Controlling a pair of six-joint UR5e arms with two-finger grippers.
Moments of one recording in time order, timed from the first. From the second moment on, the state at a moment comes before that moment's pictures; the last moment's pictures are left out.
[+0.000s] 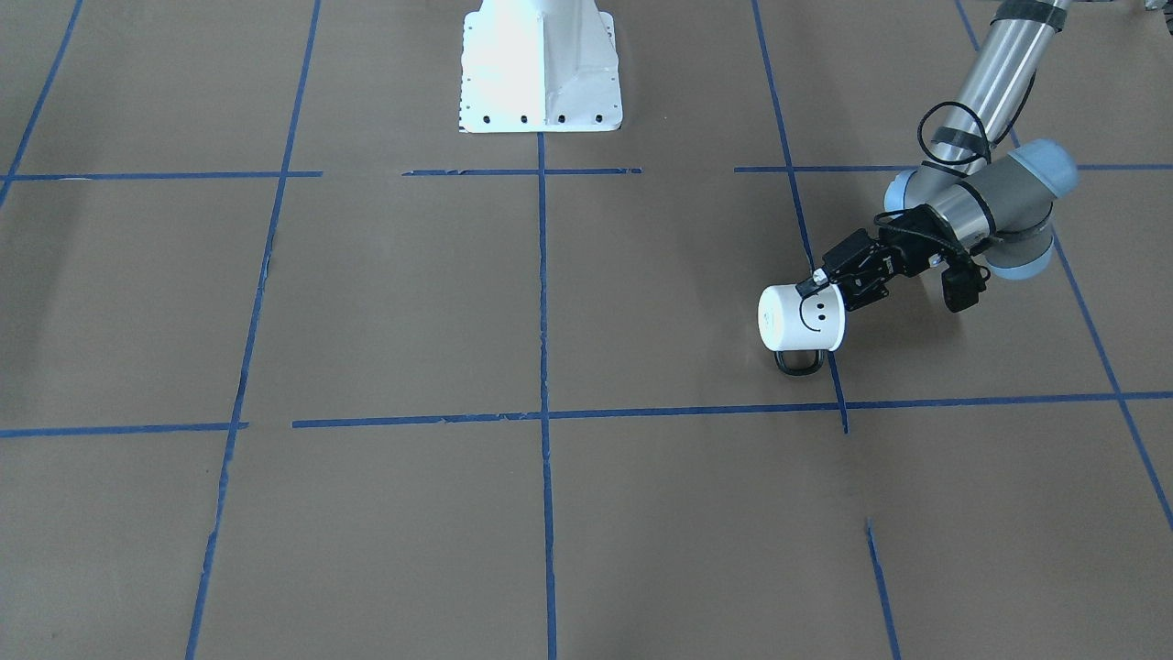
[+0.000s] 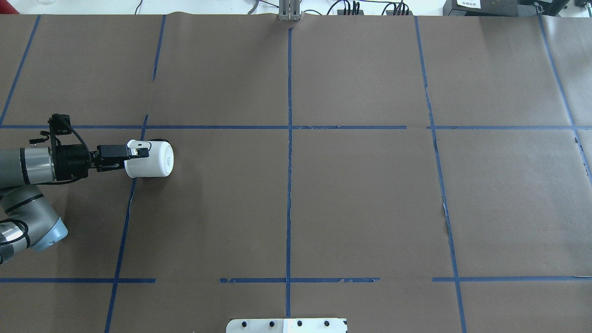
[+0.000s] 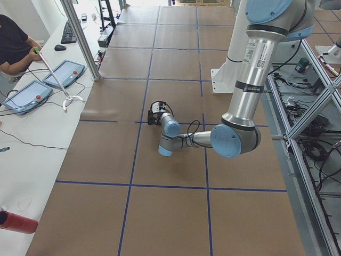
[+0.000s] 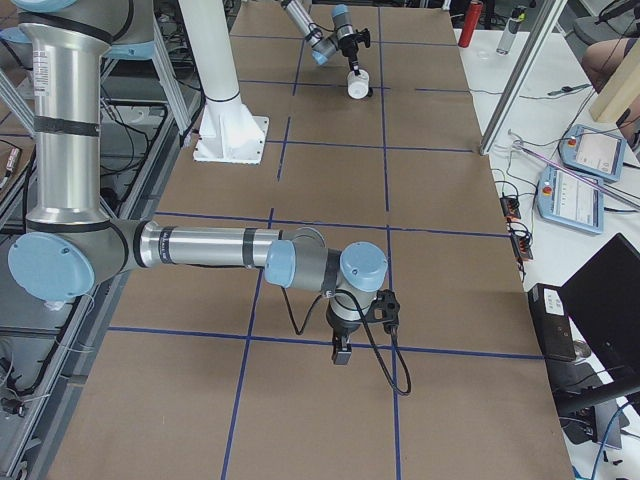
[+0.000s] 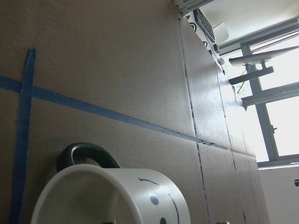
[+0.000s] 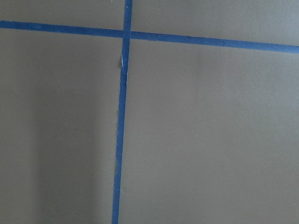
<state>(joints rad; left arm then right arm) -0.74 -1.83 -1.07 -3.67 -1.96 -1.67 1.57 -1.64 1.66 -1.72 2.28 -0.15</state>
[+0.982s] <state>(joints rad) -0.76 -1.80 -1.20 -3.73 -1.97 -1.83 1.57 -1.64 1.66 -1.72 2.28 -0.15</state>
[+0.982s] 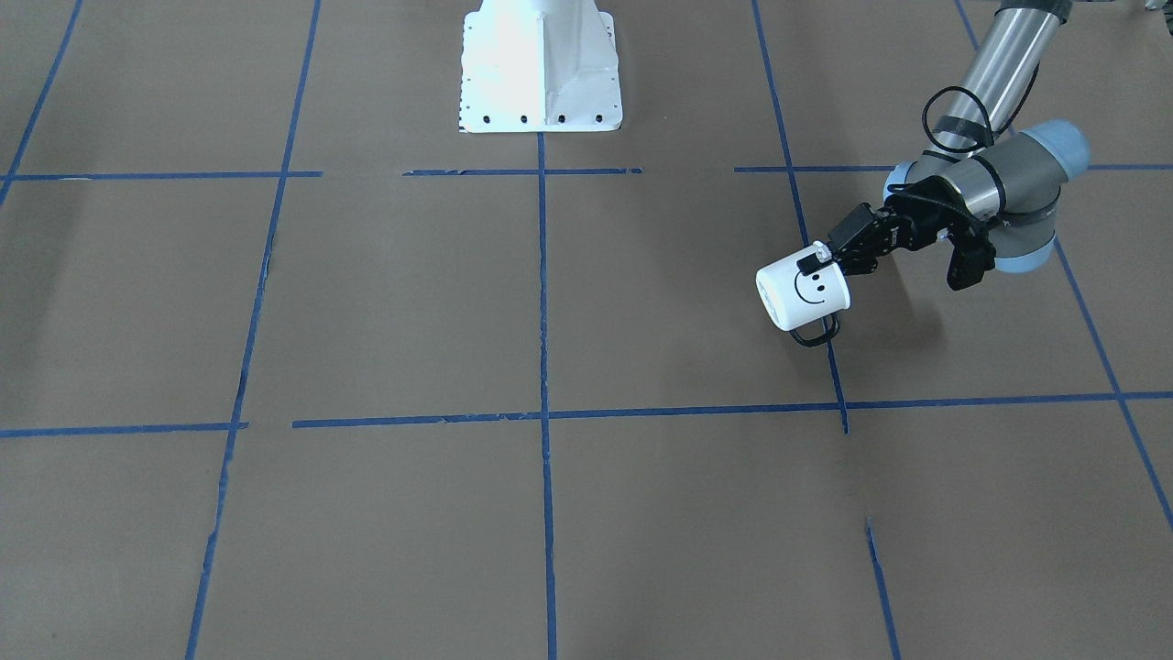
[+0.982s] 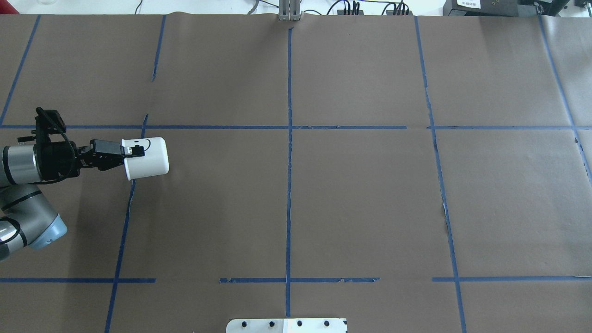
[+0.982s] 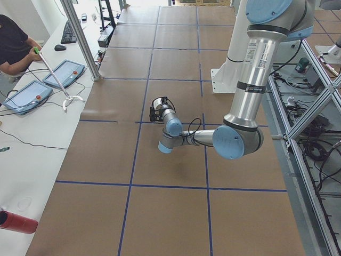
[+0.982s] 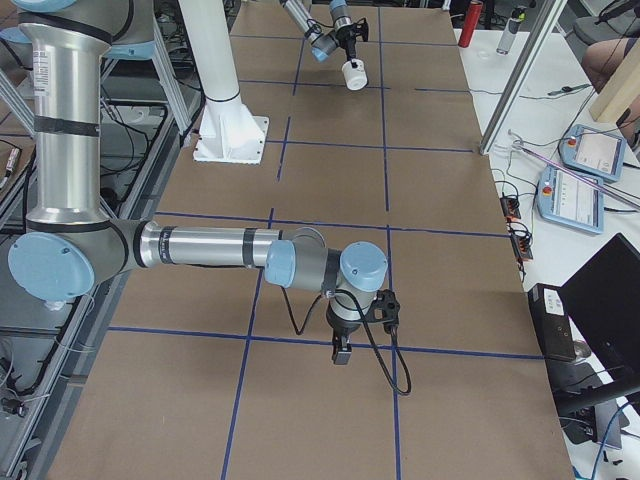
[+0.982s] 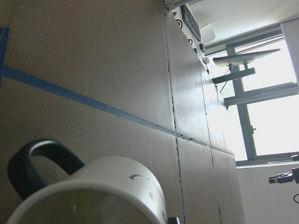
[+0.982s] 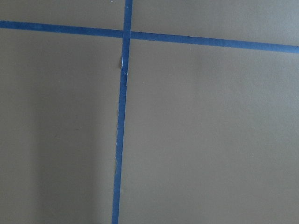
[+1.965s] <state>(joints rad) -0.75 -2.07 -1.55 -2.59 -1.97 -1.82 1.57 -1.64 1.66 -1.72 2.28 -0.15</state>
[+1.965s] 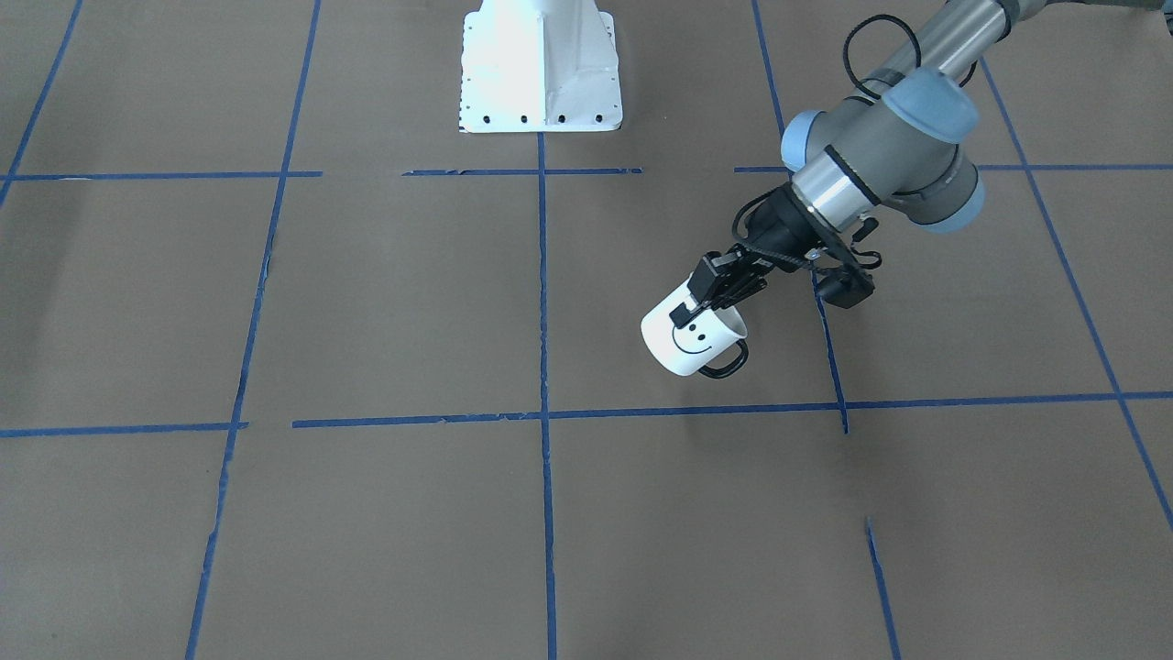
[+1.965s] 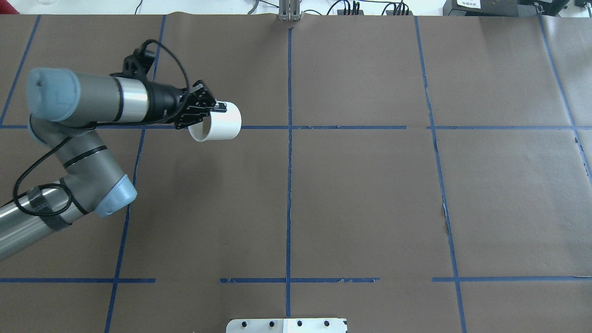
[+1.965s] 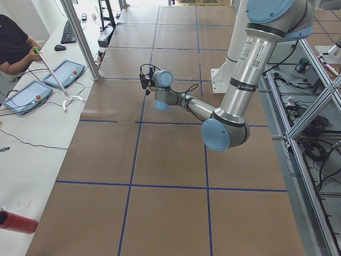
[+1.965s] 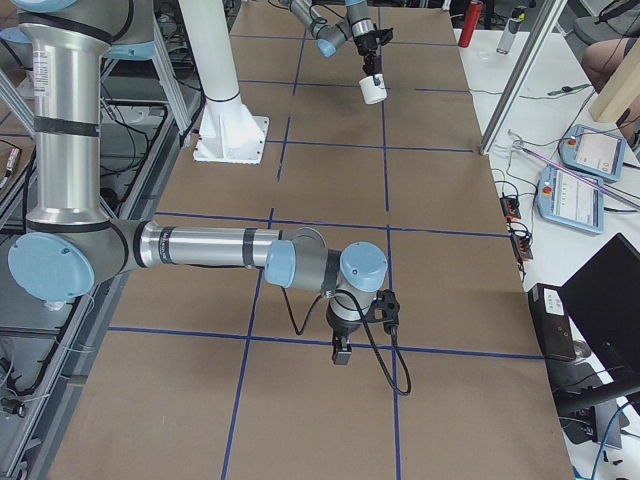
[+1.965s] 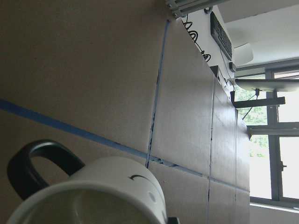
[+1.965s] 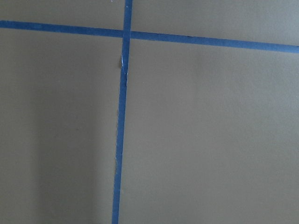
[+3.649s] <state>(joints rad) -0.48 -2.63 -1.26 -1.55 -1.74 -1.25 1.57 -1.64 1.66 -1.72 2.28 -0.15</state>
